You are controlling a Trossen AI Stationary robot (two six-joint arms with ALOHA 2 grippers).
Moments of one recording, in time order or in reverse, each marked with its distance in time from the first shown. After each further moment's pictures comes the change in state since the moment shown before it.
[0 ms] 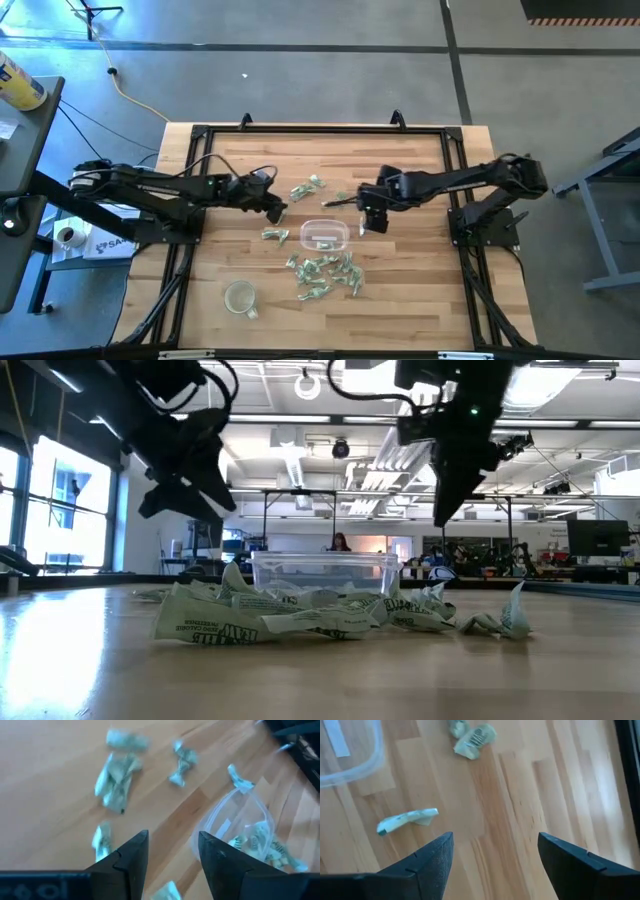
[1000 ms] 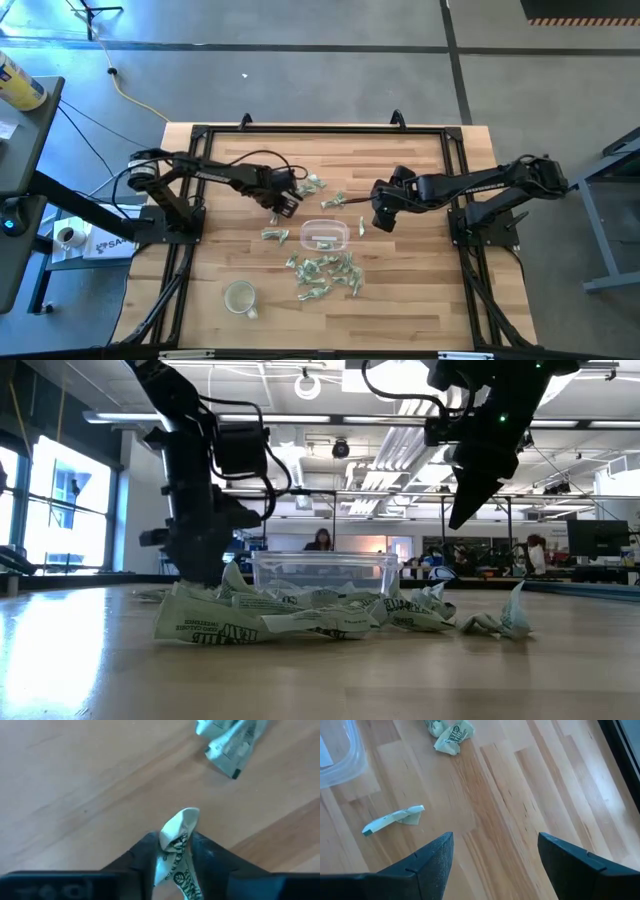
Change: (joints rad) left arm 0.149 0.494 0.280 -0.356 0.073 0.024; right arm 0.006 -0.150 -0.178 0.115 0.044 0.104
